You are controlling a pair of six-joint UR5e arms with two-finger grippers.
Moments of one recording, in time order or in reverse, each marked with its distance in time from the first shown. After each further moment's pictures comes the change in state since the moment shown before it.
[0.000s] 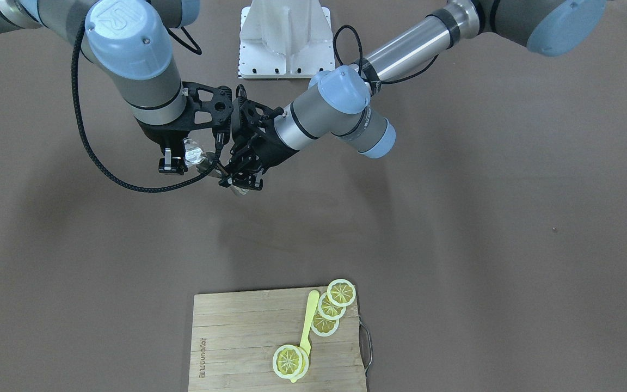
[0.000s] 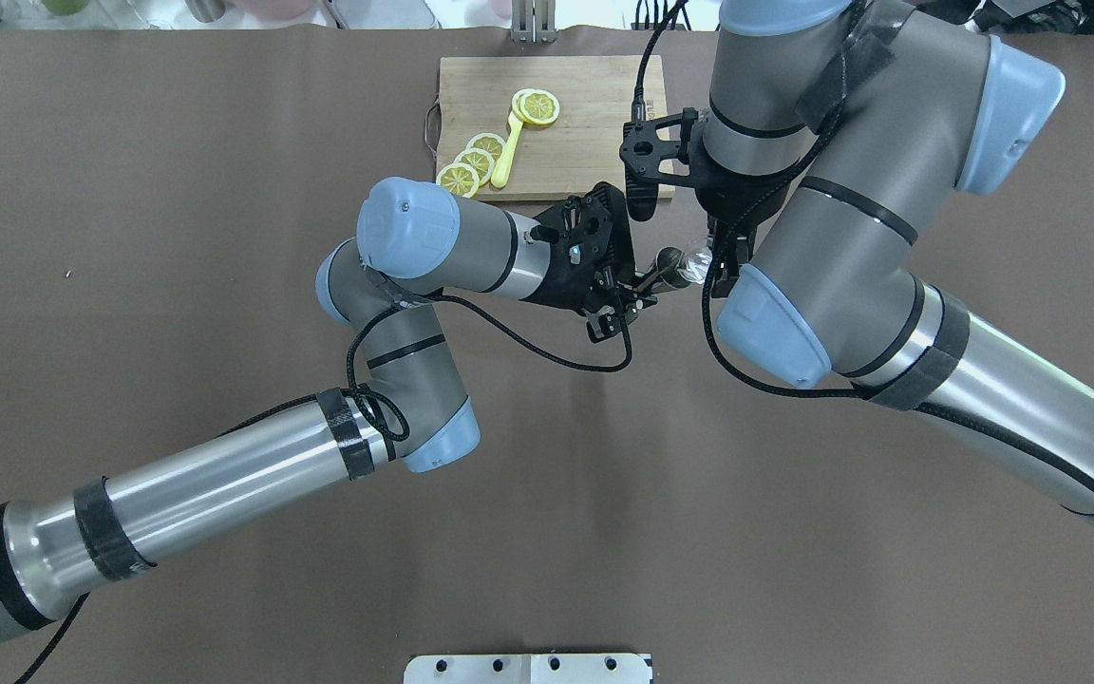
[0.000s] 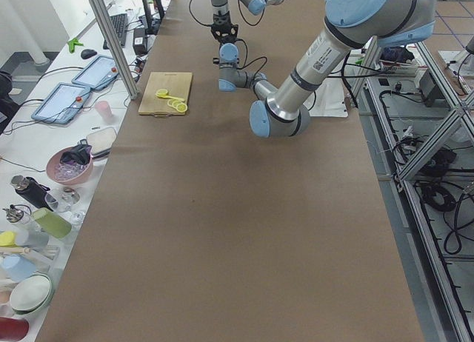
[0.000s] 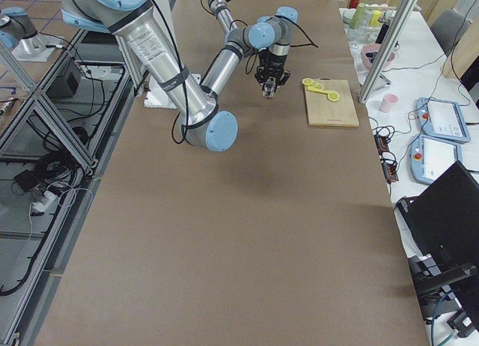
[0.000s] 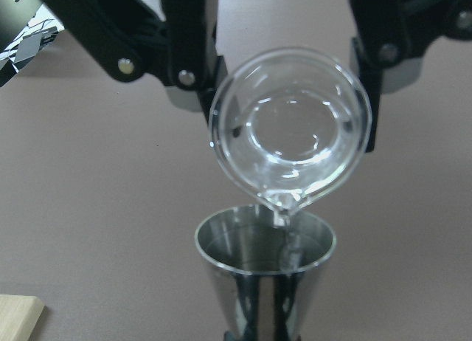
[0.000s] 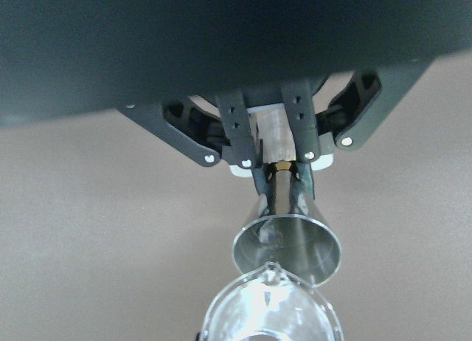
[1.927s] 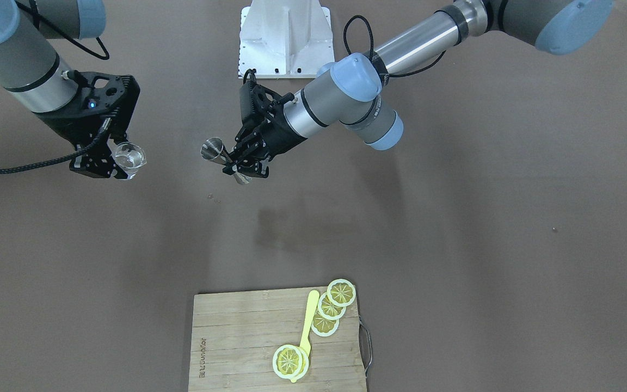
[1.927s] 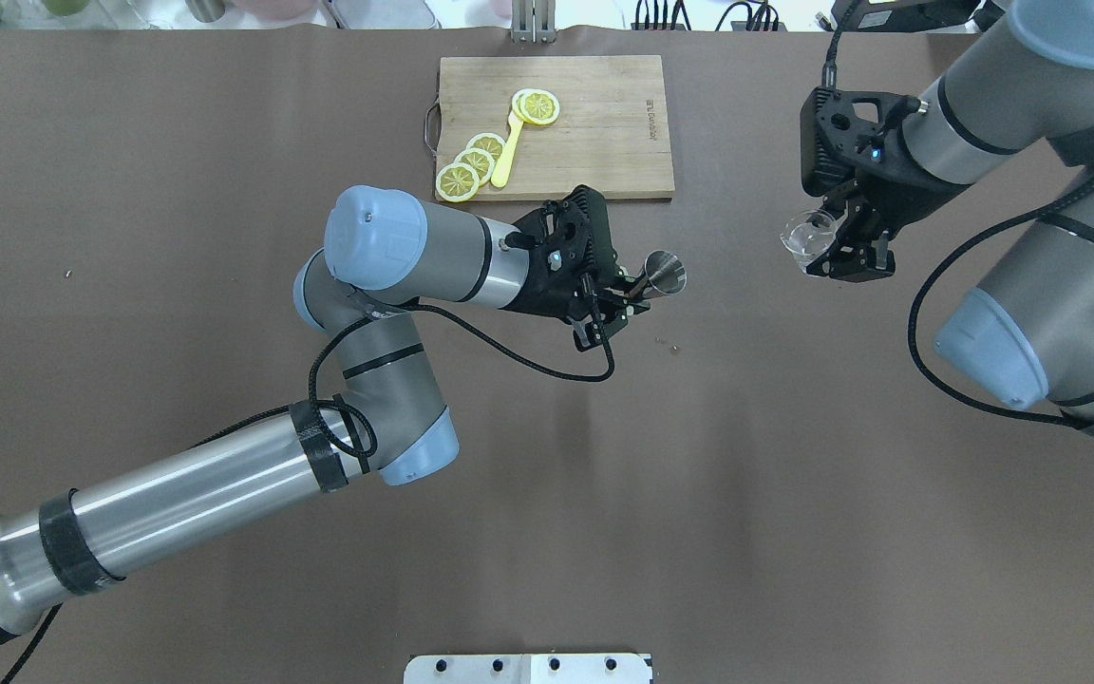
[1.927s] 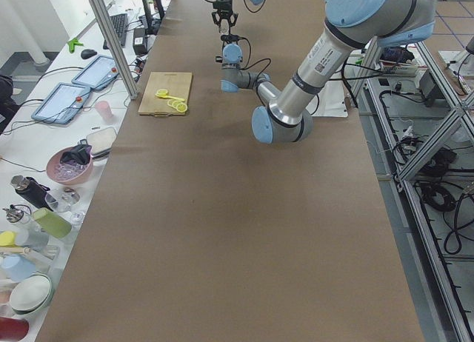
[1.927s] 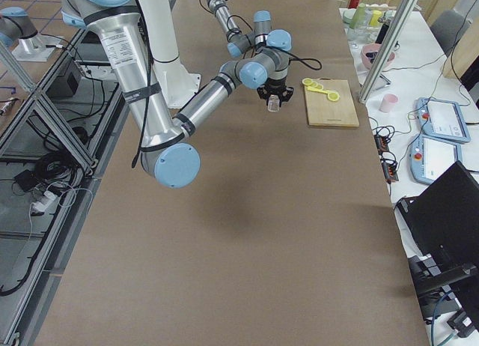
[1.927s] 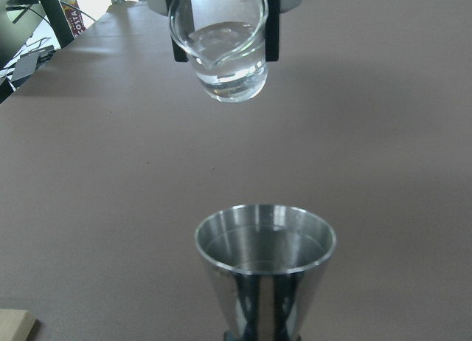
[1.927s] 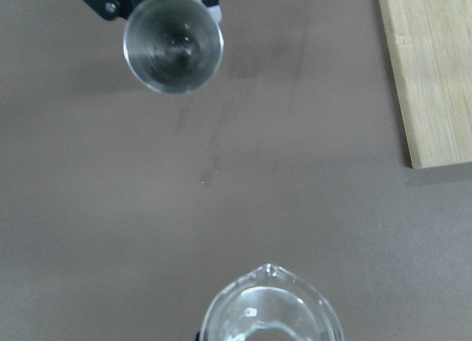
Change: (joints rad) left arm -0.005 0.071 -0.114 -0.007 0.000 -0.034; right arm 0.147 -0.393 0.157 0.538 0.098 0.198
